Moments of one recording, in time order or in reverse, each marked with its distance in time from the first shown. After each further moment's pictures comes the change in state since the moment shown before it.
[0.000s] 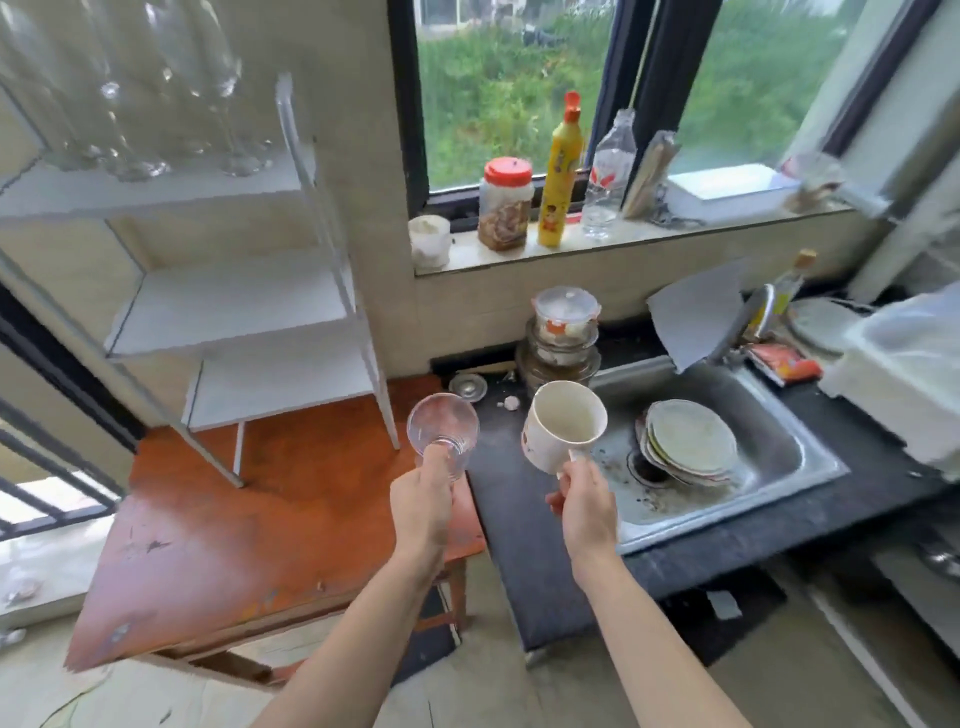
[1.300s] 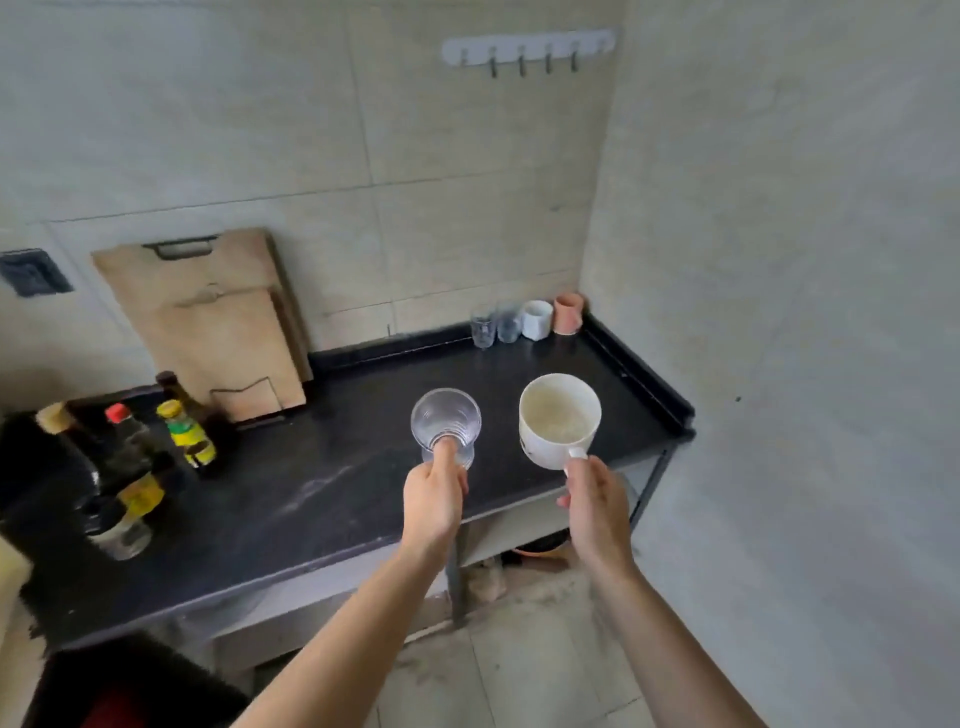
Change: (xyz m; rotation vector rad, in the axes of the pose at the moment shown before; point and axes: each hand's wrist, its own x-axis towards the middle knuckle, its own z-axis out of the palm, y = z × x) left_hand -0.742 -0.174 0.797 0.540 -1.684 0.248; right_hand -0.109 0.065 -0.997 0.246 1.532 -0.038
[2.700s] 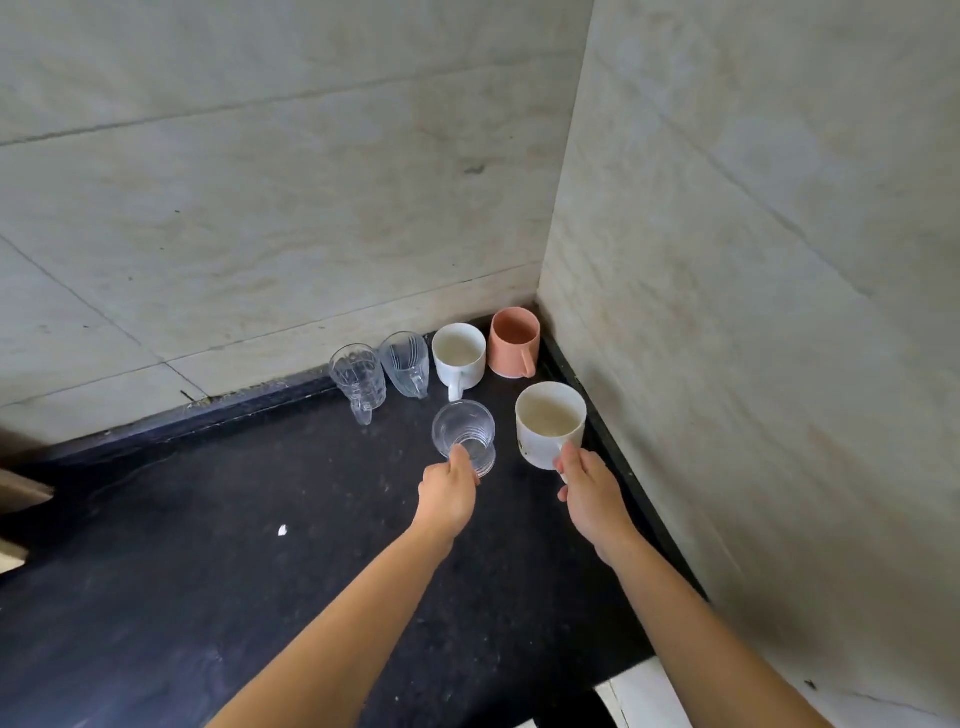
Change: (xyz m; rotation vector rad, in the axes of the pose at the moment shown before) left_hand 0.459 -0.007 0.365 0.309 -0.172 -0.421; right_hand 0.587 0.128 -0.005 -0.396 -0.236 0.374
